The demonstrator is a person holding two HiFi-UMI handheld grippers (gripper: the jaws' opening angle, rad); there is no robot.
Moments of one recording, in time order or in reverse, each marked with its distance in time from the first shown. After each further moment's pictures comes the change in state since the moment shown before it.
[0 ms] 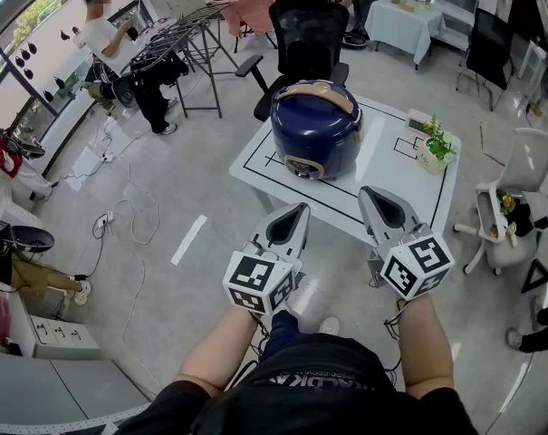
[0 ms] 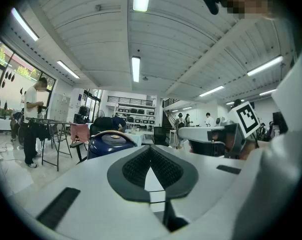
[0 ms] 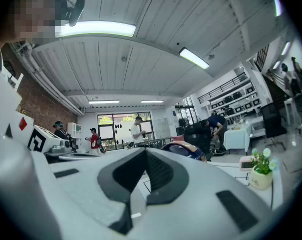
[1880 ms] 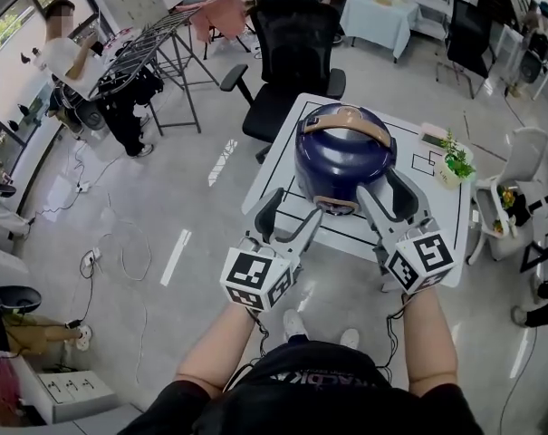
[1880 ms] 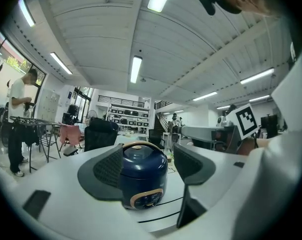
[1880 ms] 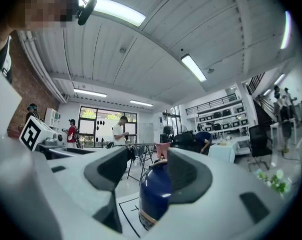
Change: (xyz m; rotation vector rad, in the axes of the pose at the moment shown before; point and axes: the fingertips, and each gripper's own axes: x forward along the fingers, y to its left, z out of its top) left arm 0.053 0.196 0.038 -0.001 -0.017 -0.145; right arm 0.180 -0.003 0.022 -0.135 -0.040 -0.223
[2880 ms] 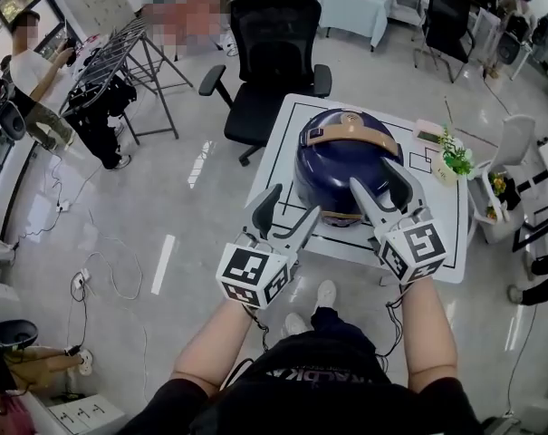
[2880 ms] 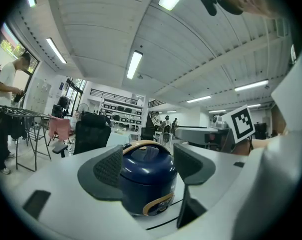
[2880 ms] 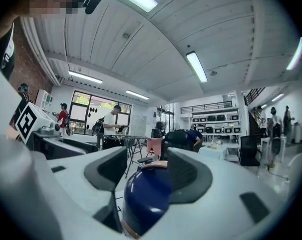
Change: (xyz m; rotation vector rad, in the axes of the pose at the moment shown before) left arm 0.044 0.066 -0.002 -0.047 0.026 -0.124; right arm 0.081 -0.010 -0.012 -0.113 0.083 -0.105
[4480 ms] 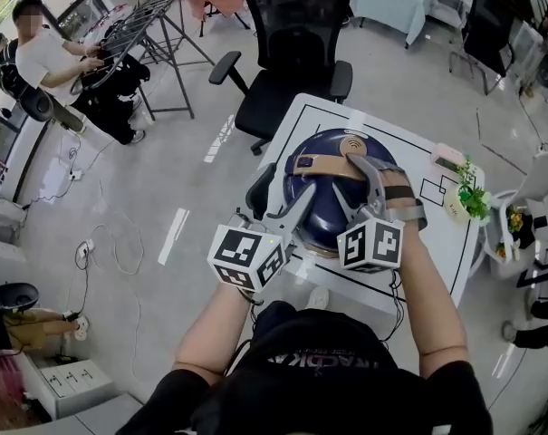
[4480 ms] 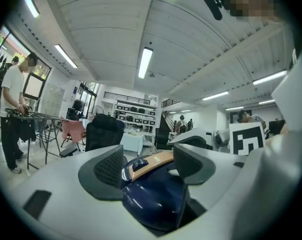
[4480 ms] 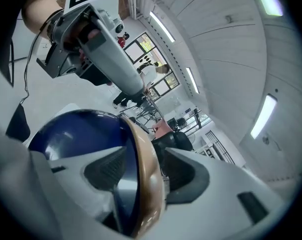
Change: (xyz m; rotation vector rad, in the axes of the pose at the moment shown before) left arm 0.120 0.051 0.011 -0.009 -0.006 0.180; right arm 0.117 -0.056 -0.078 -0.974 0.322 0.164
